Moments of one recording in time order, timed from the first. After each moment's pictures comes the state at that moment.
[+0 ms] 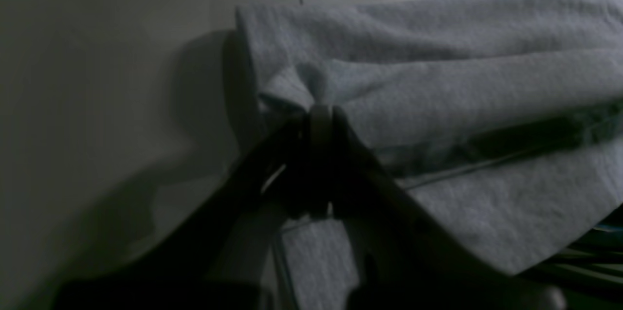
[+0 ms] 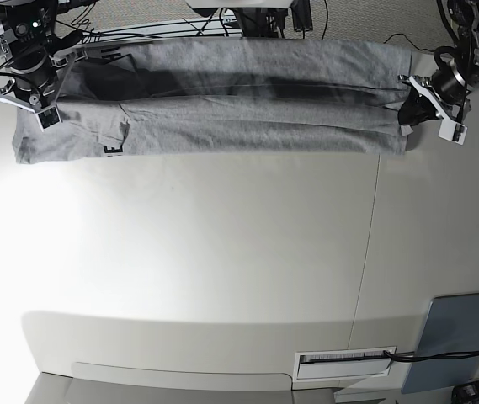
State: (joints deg) left arm 26.6 -22.7 -25.2 93.6 -43.3 -37.8 42.4; right arm -42.0 33.8 14.7 128.1 1.0 8.4 -59.3
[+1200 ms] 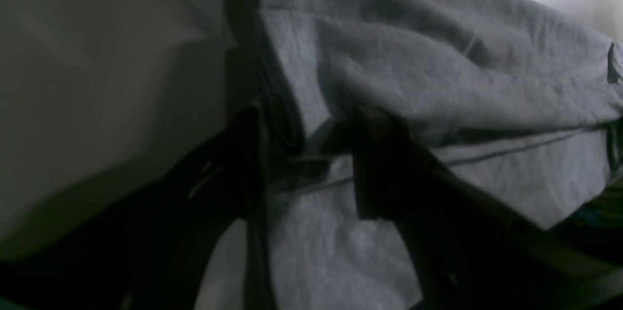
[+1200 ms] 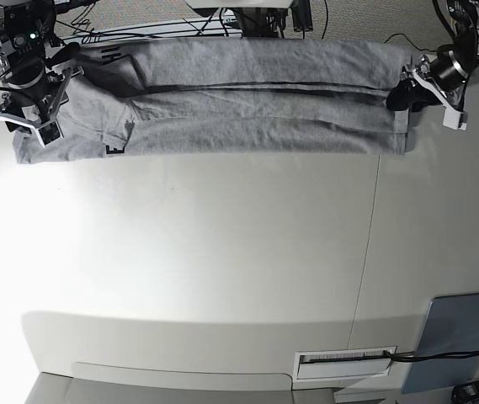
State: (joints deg) left arm 26.1 -21.8 -25.3 83.8 -55.0 -37.8 46.2; right arm -36.7 33.9 14.7 128.1 -0.8 11.5 -58.8
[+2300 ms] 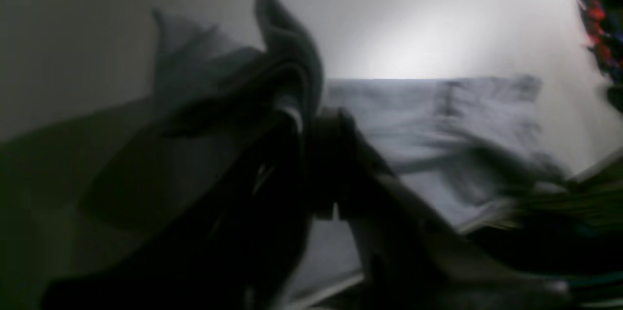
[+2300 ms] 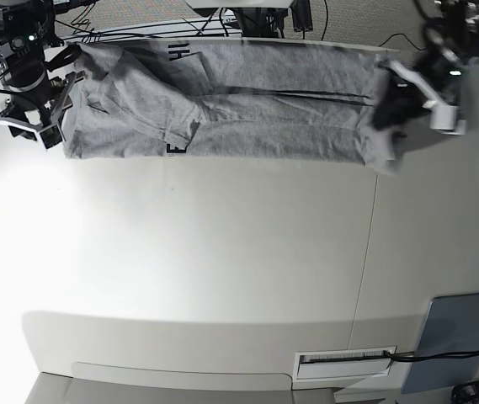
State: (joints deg) left arm 32.9 -8.3 -29.4 119.6 -59.0 -33.5 54.8; right arm -36.0 33.9 14.7 128.1 1.6 11.5 -55.6
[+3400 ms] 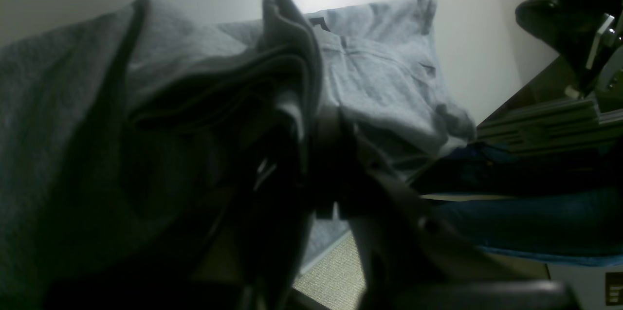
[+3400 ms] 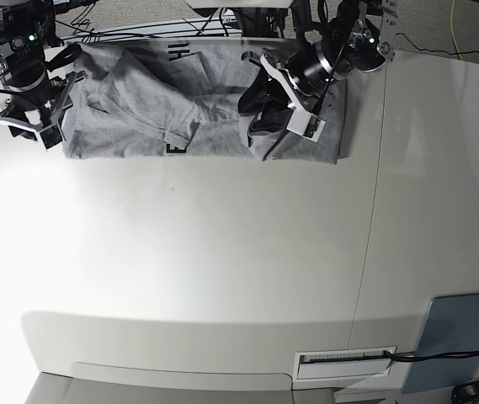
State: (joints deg) left arm 27.2 -4.8 9.6 118.3 -36.3 -16.2 47.8; right arm -36.0 33.9 14.7 128.1 1.6 11.5 -55.6
